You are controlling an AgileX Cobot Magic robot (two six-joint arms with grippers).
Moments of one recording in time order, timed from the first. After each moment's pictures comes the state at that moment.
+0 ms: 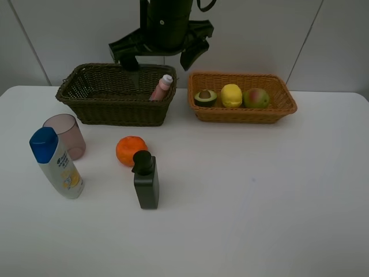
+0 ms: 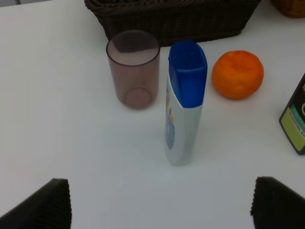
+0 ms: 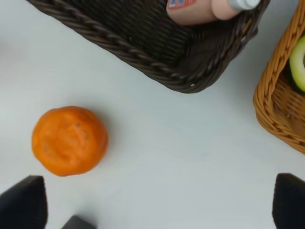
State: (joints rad) left arm -0.29 0.00 -0.42 0.01 1.07 -0.09; right arm 0.84 2.06 -2.03 -0.25 1.21 0.30
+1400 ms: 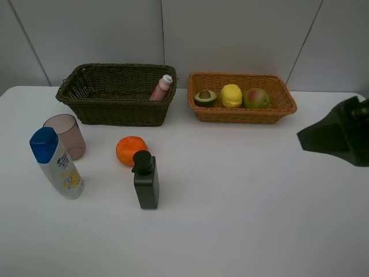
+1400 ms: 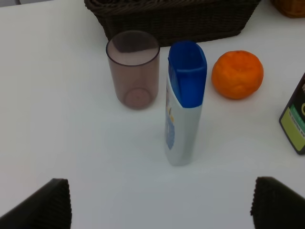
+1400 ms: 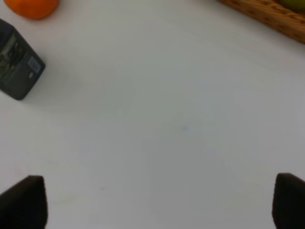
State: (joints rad) left arm -0.29 0.00 -0.42 0.01 1.07 -0.09; right arm 0.84 0.79 -0.80 -0.34 1.03 0.39
